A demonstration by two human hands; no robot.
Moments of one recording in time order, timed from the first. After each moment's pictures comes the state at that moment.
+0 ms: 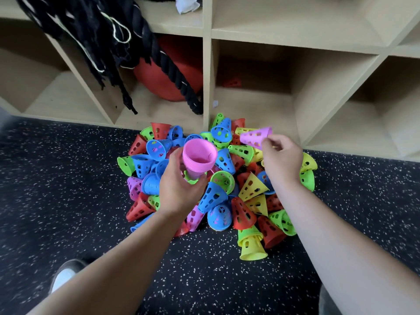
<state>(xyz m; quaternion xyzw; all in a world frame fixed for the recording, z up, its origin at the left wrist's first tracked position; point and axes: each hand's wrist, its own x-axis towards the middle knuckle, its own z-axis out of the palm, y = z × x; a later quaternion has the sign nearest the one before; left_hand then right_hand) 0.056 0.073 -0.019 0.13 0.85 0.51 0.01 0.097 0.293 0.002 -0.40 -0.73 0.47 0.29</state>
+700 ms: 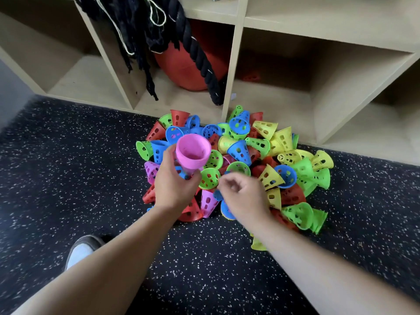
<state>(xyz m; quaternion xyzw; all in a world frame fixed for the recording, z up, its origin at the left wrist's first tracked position) 0.058 0.020 -0.030 0.07 0.87 0.50 -0.02 0.144 0.164 -0.020 -0.23 -0.82 0.51 0.09</state>
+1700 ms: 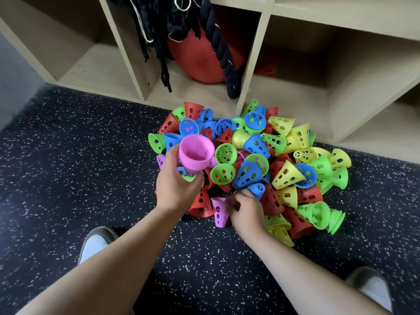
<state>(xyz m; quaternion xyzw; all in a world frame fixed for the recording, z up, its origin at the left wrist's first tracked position) 0.058 -0.017 -0.044 0.07 0.87 0.49 -0.02 0.155 0.139 -0.103 -0.23 -0.89 0.40 0.03</state>
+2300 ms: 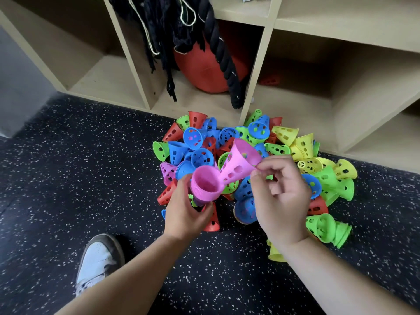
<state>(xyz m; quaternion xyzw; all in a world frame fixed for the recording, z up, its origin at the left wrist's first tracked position) 0.090 -0.020 -0.068 0.11 0.87 0.49 0.00 0.143 0.143 0.031 -0.09 -0.72 0.60 0.34</state>
